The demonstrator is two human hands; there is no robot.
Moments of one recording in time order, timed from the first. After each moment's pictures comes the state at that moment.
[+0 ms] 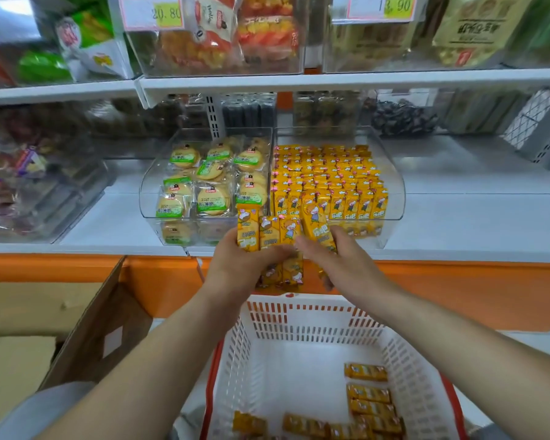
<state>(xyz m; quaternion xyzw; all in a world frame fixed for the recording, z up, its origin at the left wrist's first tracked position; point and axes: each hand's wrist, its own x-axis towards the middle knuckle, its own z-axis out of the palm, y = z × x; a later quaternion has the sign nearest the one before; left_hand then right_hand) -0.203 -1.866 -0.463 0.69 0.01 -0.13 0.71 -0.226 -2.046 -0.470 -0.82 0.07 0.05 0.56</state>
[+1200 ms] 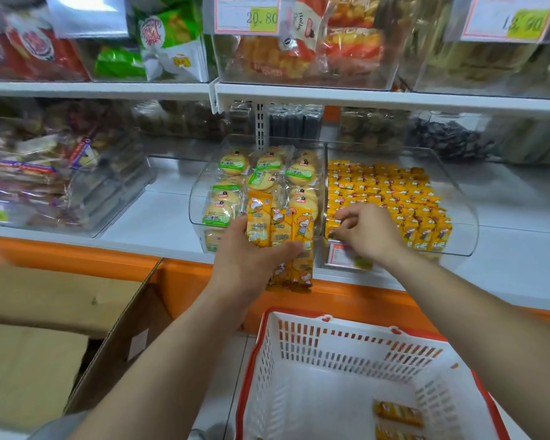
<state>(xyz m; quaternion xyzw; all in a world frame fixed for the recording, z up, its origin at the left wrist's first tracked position) -0.170 -1.807 -0.445 0.74 0.04 -0.01 0.68 -0.083 -2.031 -0.485 -0.93 0.02 -0.08 0.36</state>
